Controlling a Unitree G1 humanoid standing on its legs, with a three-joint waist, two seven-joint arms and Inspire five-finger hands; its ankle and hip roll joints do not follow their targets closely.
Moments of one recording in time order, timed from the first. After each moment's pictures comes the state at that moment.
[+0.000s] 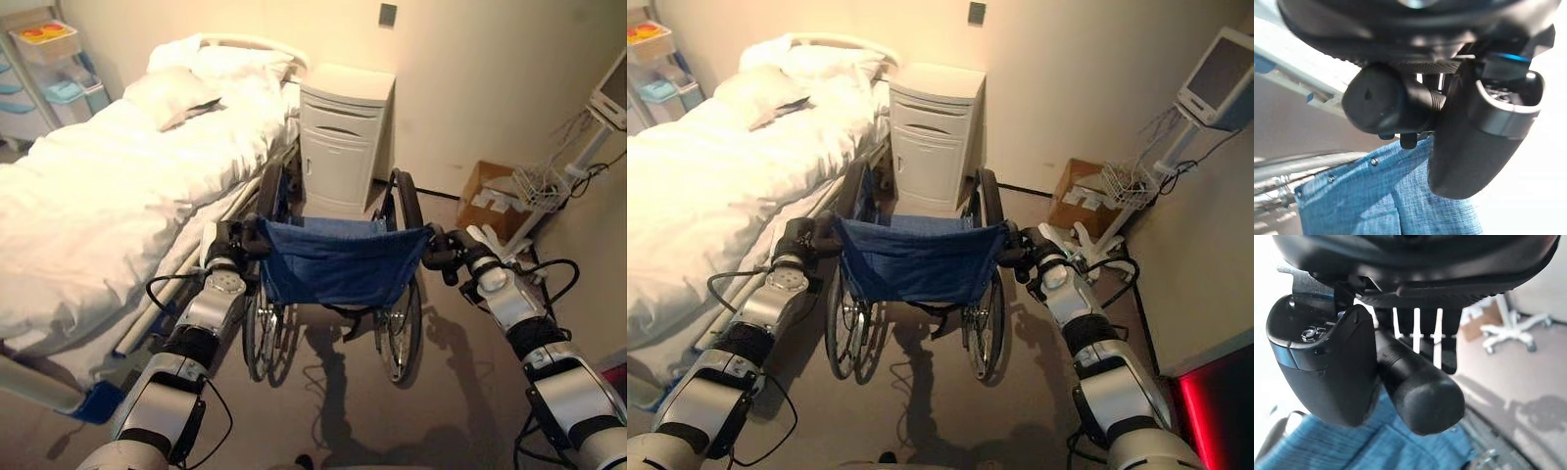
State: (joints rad) left arm -0.58 0.43 -0.26 0.64 -0.17 0.34 0.37; right arm -0.64 -0.51 0.33 0.73 -0.14 0.25 0.03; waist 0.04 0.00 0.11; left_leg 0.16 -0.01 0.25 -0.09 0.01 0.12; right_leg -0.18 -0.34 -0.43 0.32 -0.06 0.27
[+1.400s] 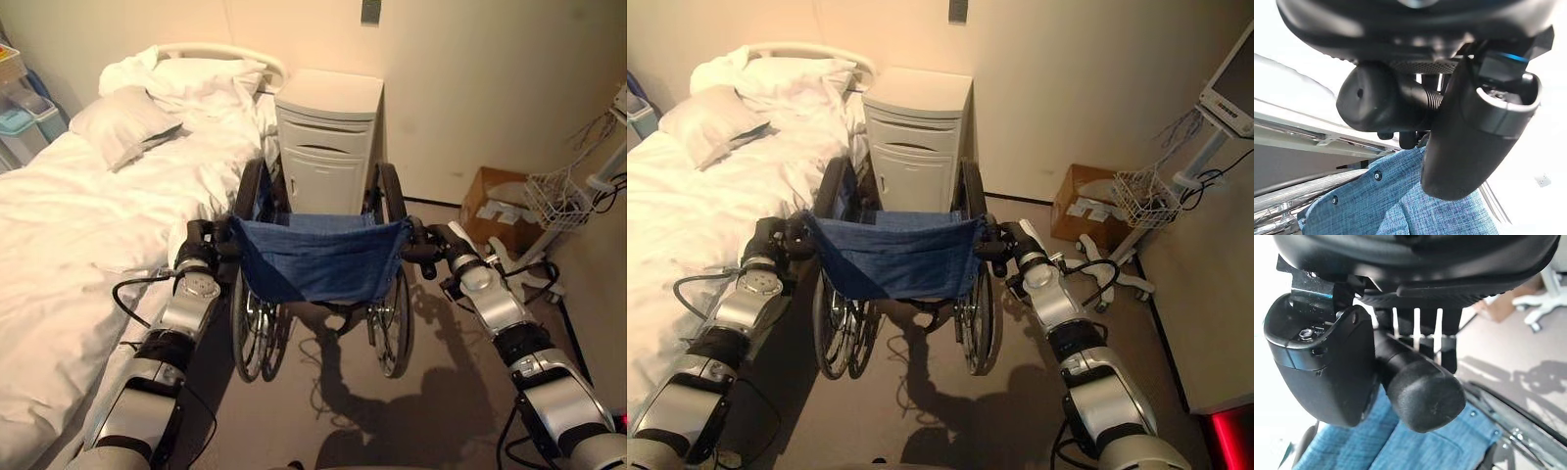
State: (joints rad) left arm -0.56 0.53 -0.23 0.63 -0.13 0.30 0.37; right arm -0.63 -0.44 0.30 0.62 -0.07 0.31 0.02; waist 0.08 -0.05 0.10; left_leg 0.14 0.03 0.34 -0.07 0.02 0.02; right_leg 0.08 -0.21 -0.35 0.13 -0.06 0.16
